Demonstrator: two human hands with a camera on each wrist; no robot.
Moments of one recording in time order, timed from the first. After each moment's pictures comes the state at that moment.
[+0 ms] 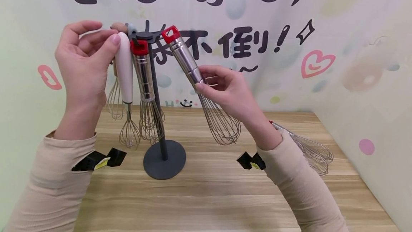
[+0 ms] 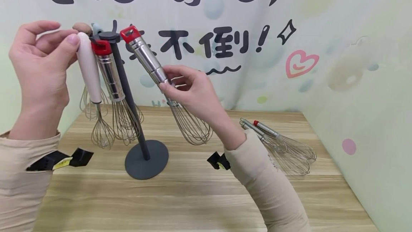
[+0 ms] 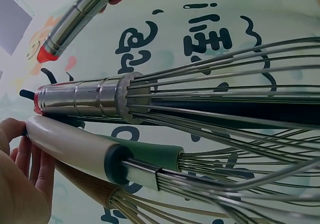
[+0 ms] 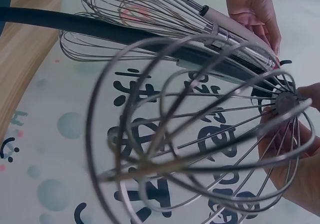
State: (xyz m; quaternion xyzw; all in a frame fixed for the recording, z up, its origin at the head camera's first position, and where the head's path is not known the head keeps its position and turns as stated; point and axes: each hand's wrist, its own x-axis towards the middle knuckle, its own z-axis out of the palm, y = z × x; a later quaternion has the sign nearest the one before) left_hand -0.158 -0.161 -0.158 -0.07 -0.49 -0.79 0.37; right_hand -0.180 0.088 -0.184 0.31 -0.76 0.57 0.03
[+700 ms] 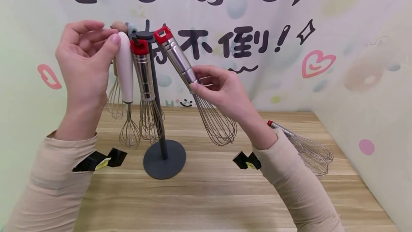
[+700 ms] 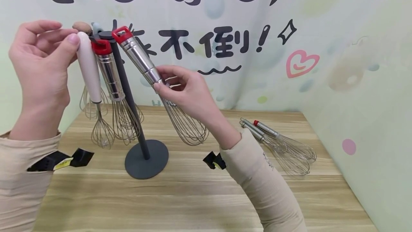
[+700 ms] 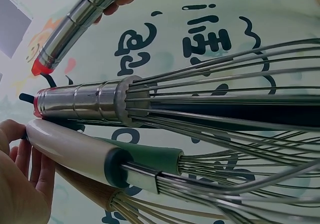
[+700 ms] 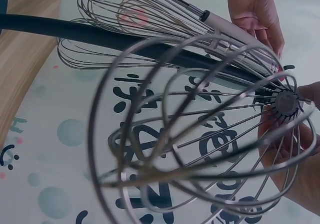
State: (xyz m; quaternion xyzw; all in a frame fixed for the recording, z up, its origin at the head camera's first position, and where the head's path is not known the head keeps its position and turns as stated) left_hand -0.156 -0.158 -0.158 -0.07 -0.51 -0.77 0.38; right_hand -0.181 0.078 -0.185 0.31 -0.76 0.57 0.02
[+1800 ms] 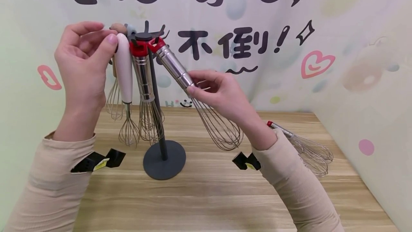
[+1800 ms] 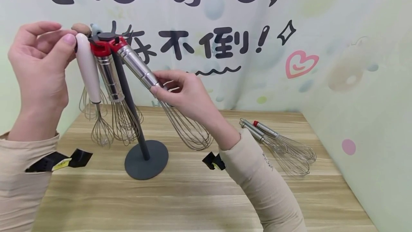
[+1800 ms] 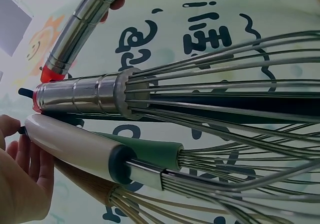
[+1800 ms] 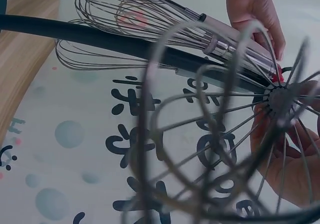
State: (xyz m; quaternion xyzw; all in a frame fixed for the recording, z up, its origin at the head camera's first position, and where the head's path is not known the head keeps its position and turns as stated) left_hand -0.154 -0.159 -0.155 -0.08 -0.48 -0.79 0.37; right_hand -0.178 0.077 -0.180 0.29 -0.80 0.53 -0.02
